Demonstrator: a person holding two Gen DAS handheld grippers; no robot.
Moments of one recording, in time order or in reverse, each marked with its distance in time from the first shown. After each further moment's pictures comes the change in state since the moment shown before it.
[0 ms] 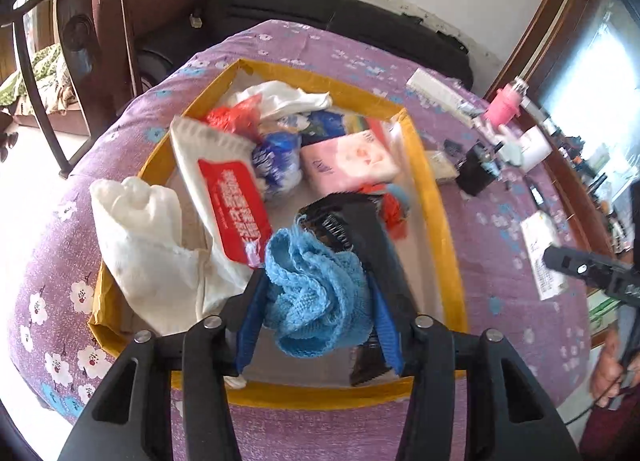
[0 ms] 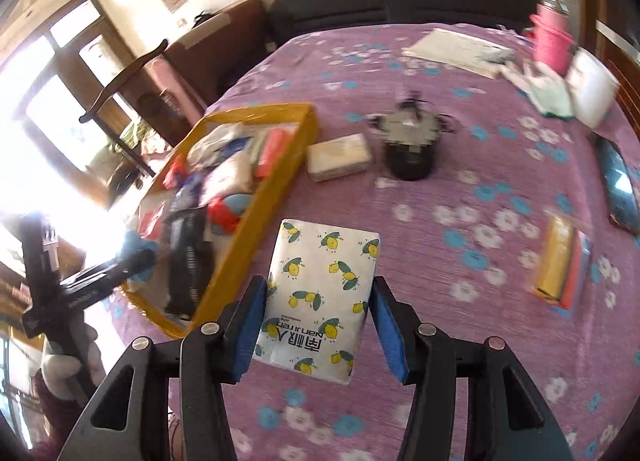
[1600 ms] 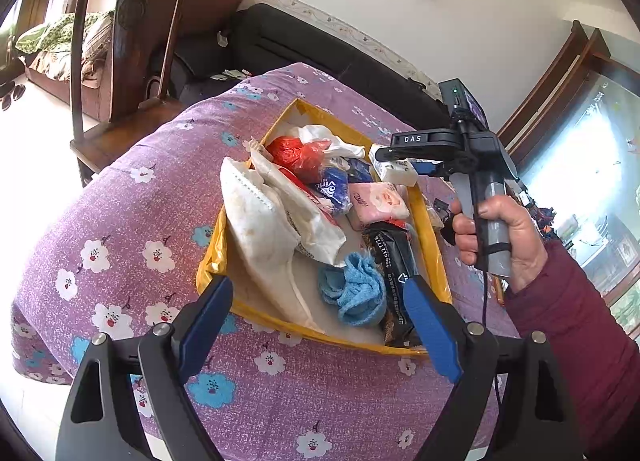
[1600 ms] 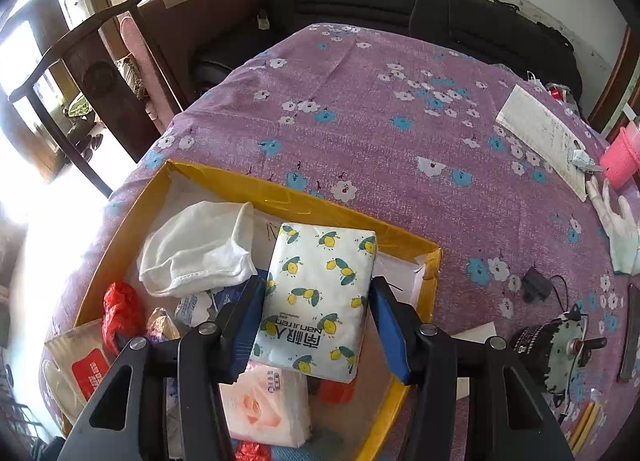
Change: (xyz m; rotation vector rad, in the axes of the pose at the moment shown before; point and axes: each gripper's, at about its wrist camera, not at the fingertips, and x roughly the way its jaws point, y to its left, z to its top) left arm -0.063 0.075 -0.039 -0.185 -0.187 -0.152; right arm 0.176 0.083 0.167 -0.074 0.048 -0.254
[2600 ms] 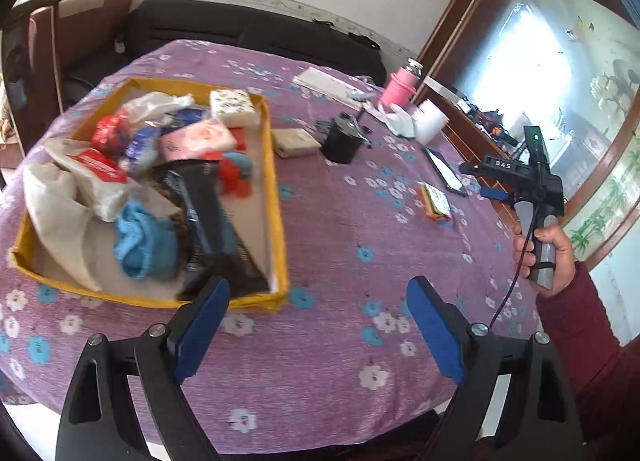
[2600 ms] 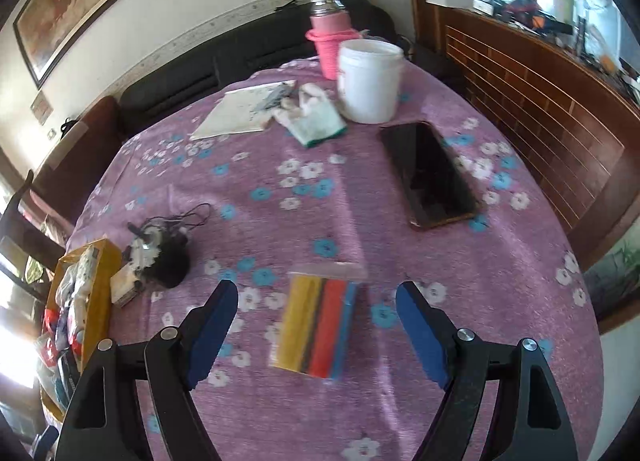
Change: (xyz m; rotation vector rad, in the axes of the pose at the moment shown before) left arm 0.037 -0.154 -0.056 0.290 0.170 -0.142; right arm -0.159 -0.324 -0.209 0.524 -0.179 -0.112
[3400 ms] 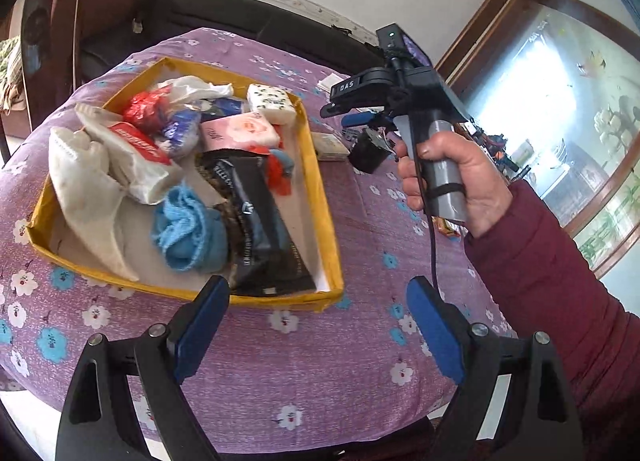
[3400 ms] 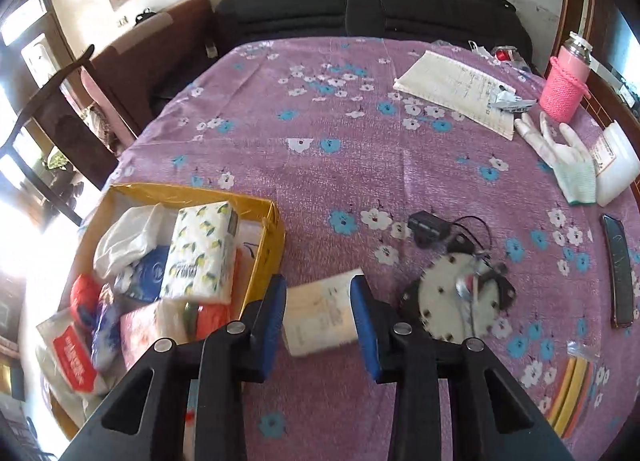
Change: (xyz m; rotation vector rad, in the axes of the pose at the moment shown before) left arm -0.014 0.056 -0.002 -0.104 -0.027 -0.029; right arm 0.118 0.294 0.010 -0.383 0.175 0.084
